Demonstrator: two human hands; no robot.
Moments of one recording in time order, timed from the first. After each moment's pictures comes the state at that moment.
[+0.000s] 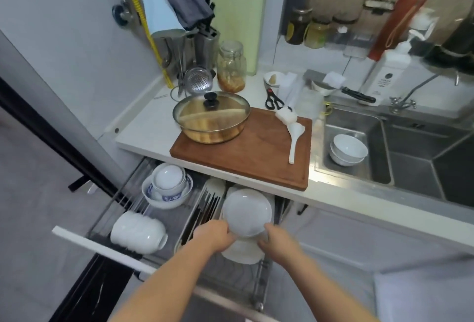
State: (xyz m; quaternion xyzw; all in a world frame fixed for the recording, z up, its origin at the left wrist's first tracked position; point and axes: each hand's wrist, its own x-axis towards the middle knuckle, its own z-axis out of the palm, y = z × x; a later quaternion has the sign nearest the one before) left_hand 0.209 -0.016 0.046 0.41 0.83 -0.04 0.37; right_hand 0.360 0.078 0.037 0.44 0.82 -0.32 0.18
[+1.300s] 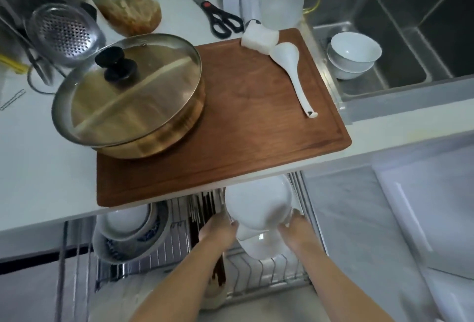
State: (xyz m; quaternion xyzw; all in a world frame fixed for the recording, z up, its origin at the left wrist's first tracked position) left_hand 0.087 0.070 -0.156 0.46 0.75 -0.10 0.46; right_hand 0.271 0.091 -0.125 0.75 0.48 -0.45 0.08
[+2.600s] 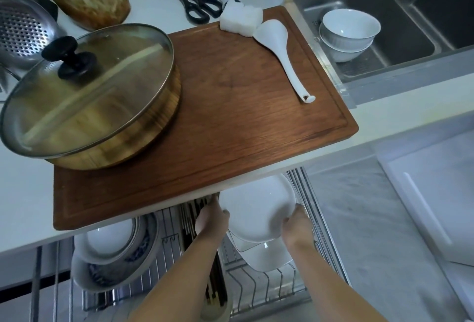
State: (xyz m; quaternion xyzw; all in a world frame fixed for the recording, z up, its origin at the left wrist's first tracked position) left_hand 0.084 0.106 -0.200 0.43 0.81 -0.03 0.39; right_hand 0.261 0.101 -0.181 0.82 0.39 -0.42 -0.05
